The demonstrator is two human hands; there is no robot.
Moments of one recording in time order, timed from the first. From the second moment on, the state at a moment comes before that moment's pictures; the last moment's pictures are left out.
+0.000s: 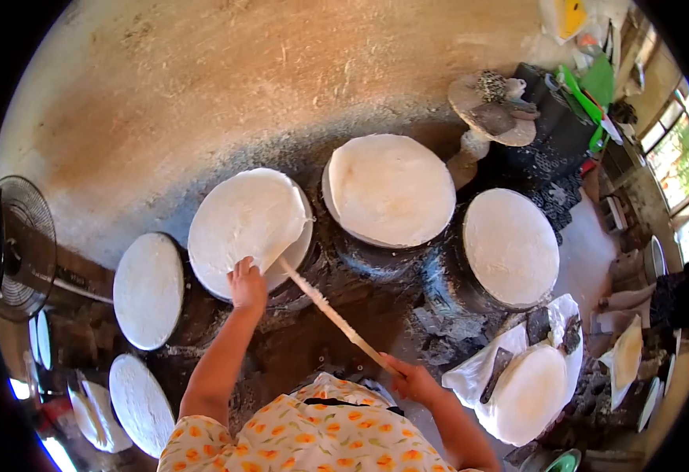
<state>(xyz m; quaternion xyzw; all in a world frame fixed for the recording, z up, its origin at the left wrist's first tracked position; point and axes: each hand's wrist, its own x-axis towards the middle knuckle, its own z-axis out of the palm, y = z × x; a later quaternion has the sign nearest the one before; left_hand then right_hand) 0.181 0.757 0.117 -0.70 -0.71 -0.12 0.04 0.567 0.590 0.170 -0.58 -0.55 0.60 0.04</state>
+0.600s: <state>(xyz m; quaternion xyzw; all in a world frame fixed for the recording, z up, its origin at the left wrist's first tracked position) 0.132 0.708 0.227 -0.77 -0.55 -0.30 -0.07 0.563 0.825 0.149 -0.73 -0.64 0.12 0.20</state>
